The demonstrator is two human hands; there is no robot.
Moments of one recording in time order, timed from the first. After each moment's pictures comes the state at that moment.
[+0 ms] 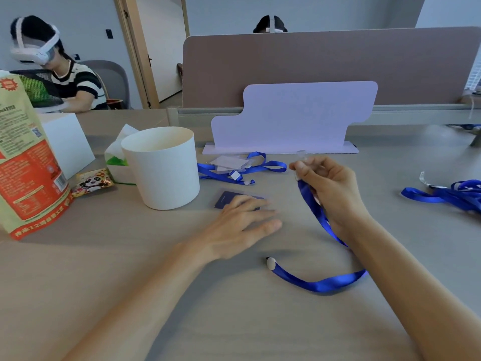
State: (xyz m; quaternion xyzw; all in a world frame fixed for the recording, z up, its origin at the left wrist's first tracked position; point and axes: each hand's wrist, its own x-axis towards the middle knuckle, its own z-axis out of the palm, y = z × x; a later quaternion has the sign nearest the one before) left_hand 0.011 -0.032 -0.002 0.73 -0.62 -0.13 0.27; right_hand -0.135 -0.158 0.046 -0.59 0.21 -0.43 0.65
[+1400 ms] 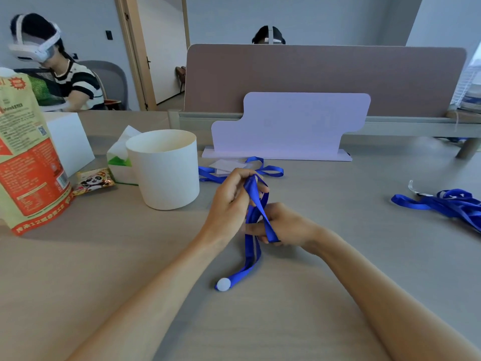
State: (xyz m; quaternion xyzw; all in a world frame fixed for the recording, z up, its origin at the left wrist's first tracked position) left_hand -0.009 -0.035 0.027 0.56 -0.48 -0.10 0.67; right_hand -0.110 -0.123 0.027 -0.83 0.19 -0.06 0.51
